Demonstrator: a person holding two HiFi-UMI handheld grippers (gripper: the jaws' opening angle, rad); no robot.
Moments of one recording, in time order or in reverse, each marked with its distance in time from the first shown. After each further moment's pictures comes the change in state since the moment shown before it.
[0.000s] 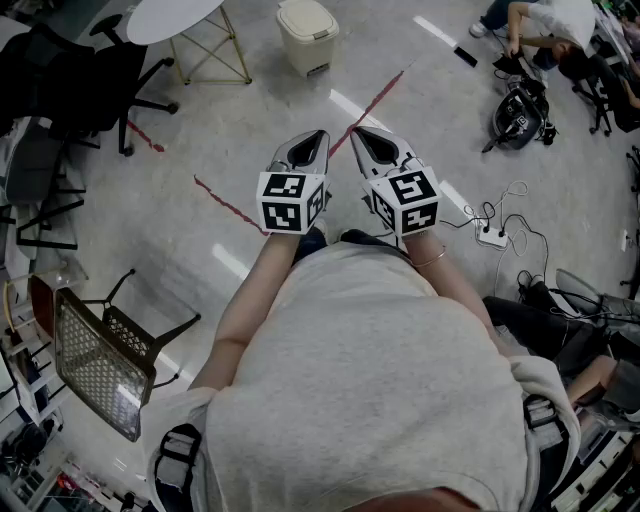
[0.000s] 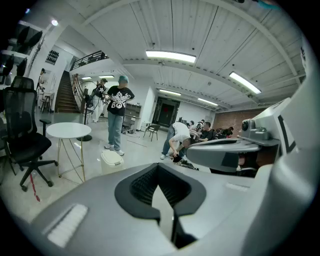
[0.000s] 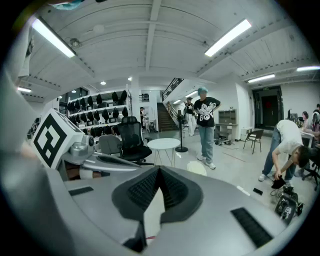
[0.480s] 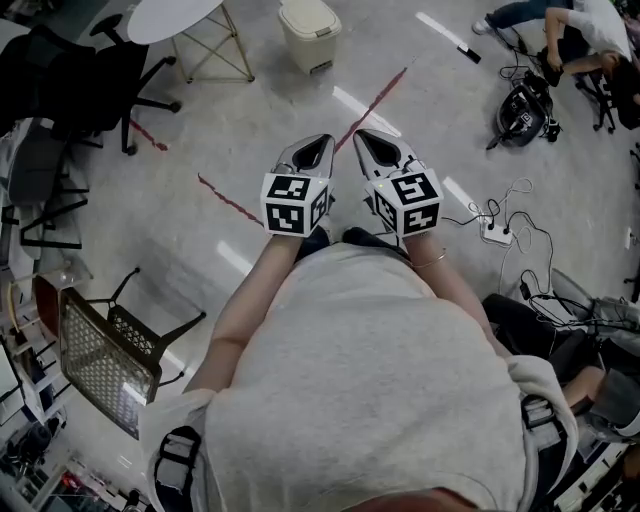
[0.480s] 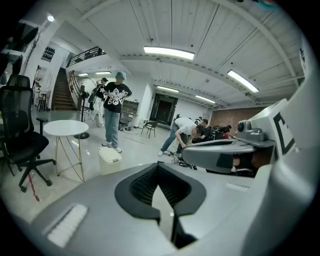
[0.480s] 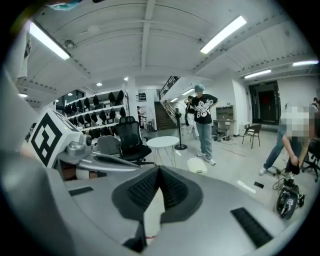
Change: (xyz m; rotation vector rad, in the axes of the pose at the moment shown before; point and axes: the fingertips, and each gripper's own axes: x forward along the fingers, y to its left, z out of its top) left arm 0.003 -0.002 -0.008 0.010 0.043 -0.033; right arm 0.007 -0.002 -0.011 0.050 0.014 -0.010
